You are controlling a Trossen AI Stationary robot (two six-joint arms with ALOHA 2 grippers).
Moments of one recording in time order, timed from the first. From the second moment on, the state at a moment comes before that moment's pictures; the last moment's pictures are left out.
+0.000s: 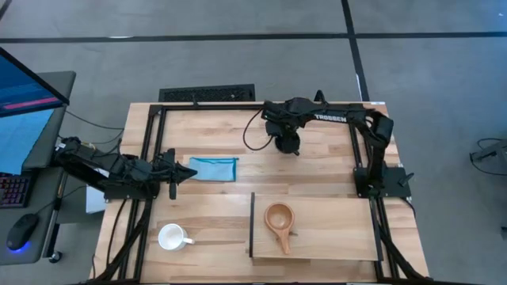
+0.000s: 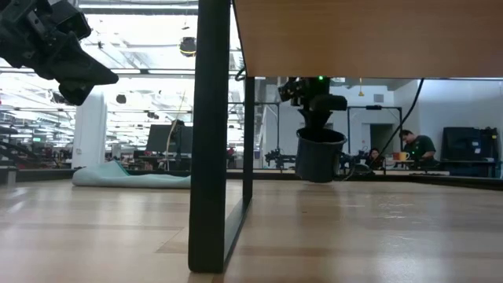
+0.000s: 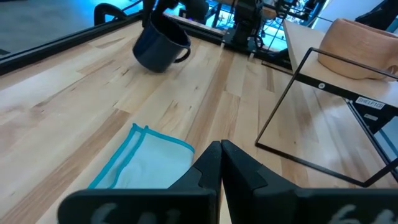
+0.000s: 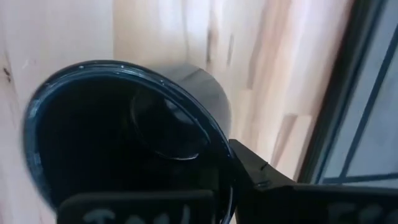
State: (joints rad) left arm -0.33 0.25 0.21 -0.27 -0.47 -0.43; right arm -0.39 1.91 1.54 -1.05 0.21 -0.58
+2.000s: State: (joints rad) left arm -0.33 0.25 0.21 -0.27 -0.45 -0.45; right arm -0.09 1.47 1.78 -1.57 -0.05 0.41
